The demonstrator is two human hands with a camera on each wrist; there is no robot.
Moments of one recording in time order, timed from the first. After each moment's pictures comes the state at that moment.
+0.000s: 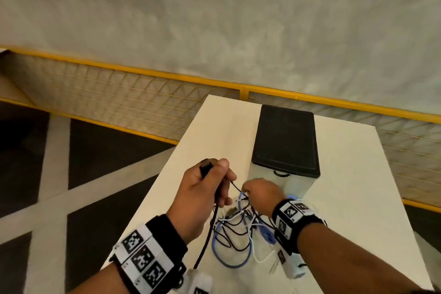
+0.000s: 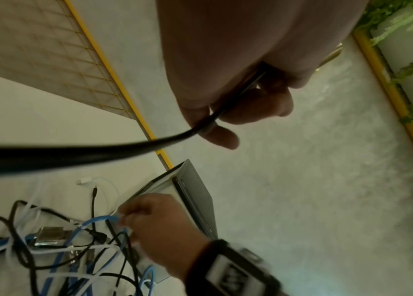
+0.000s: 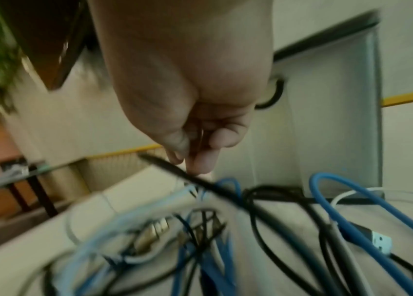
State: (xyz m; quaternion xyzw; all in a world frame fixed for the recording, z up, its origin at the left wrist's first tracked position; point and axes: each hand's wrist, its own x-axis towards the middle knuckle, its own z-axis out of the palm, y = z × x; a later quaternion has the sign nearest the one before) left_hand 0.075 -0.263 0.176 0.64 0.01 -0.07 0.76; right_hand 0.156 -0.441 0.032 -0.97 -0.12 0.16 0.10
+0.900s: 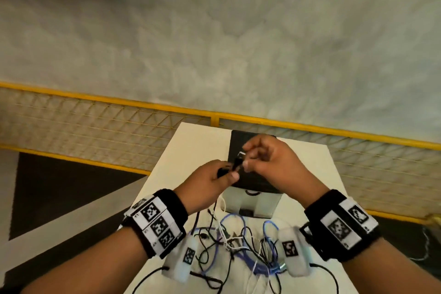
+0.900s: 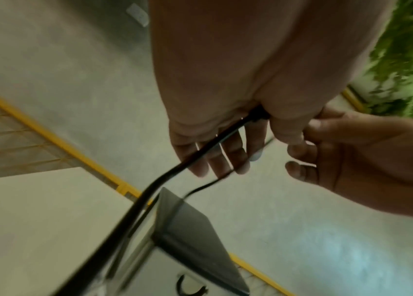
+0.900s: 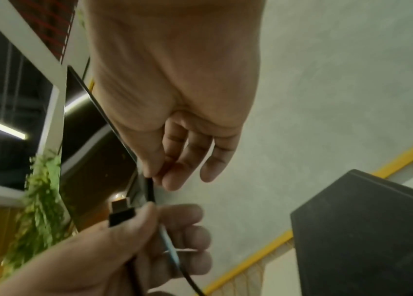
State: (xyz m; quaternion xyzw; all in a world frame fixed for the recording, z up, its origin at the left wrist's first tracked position) left_hand 0.136 -0.289 0.197 0.83 -0.25 -0.11 0.48; right_hand 0.114 -0.477 0.238 -0.84 -0.09 -0.05 0.54
